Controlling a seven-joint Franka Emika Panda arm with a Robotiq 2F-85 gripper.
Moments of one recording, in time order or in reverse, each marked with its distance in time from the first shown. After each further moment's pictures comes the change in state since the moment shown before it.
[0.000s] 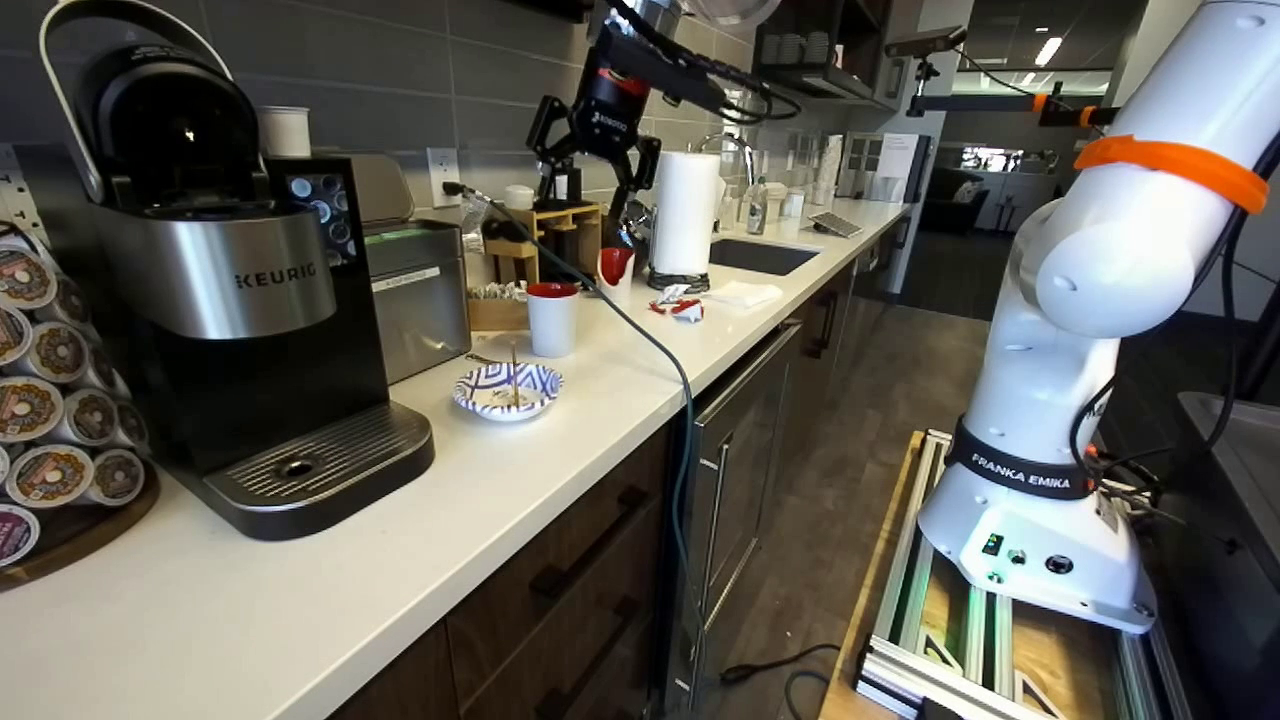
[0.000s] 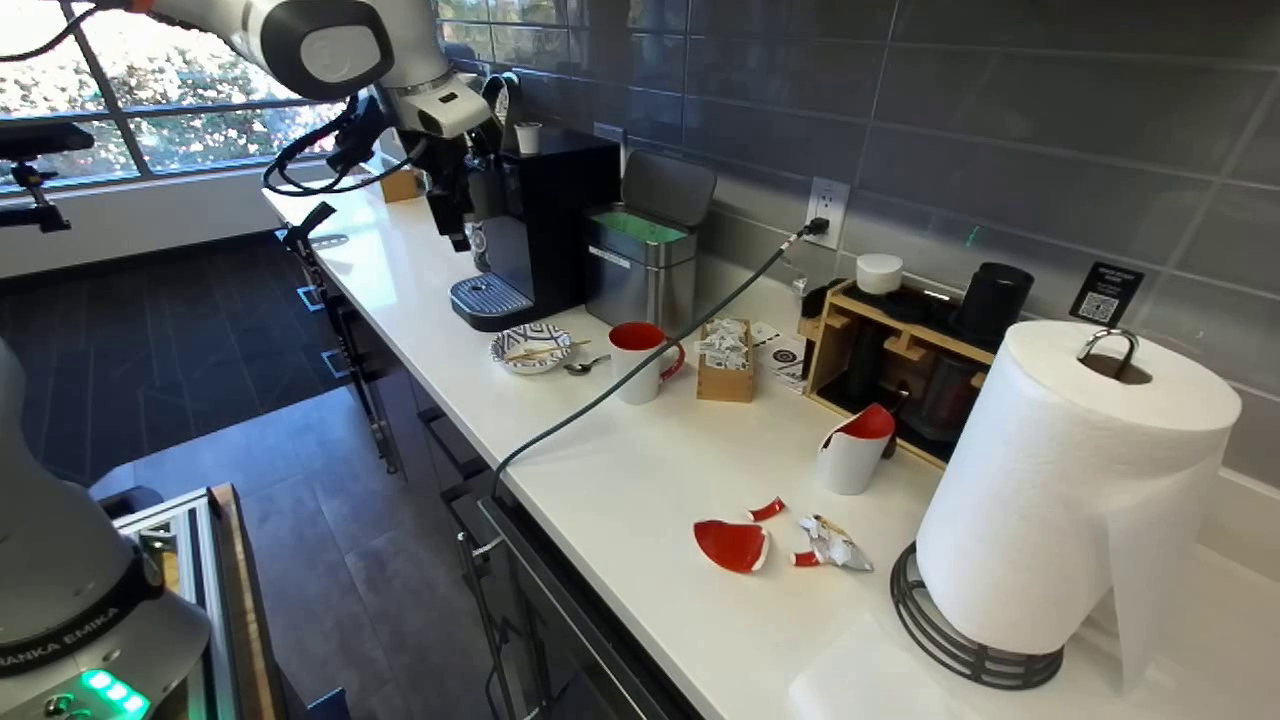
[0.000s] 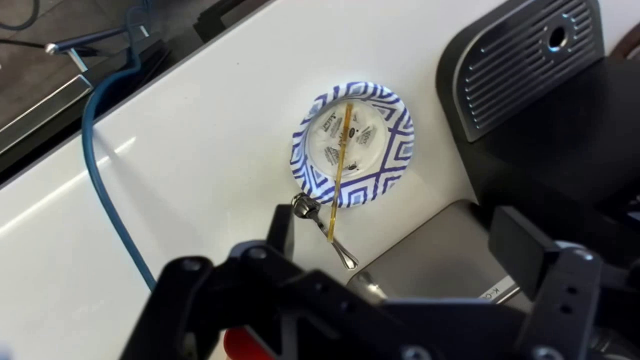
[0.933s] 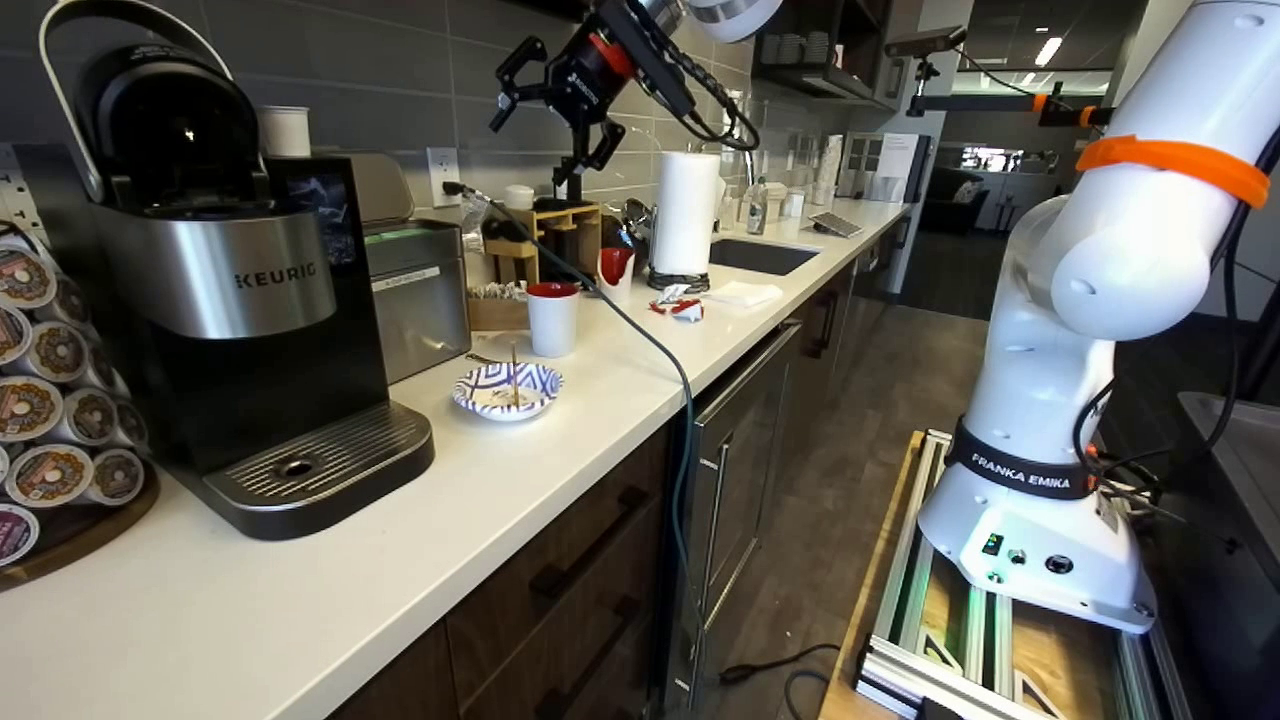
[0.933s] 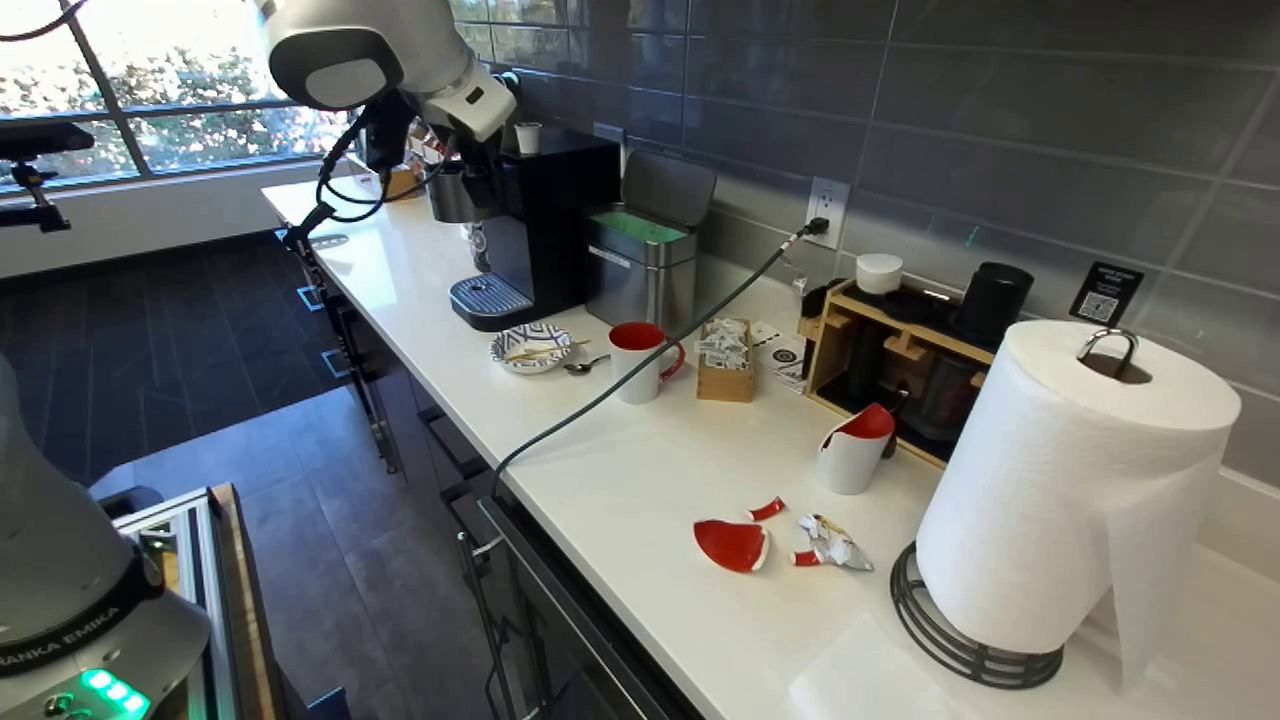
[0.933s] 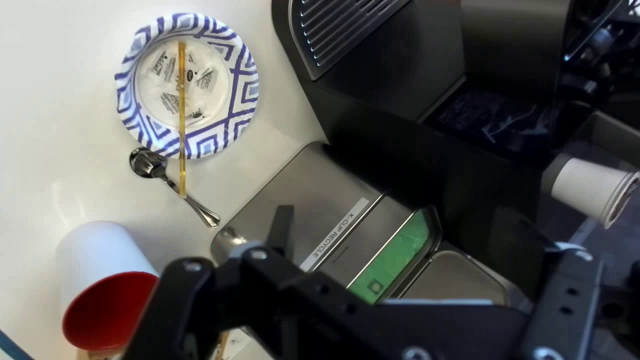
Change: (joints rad) arm 0.094 0.021 -0.113 0.002 0.430 0.255 -0.359
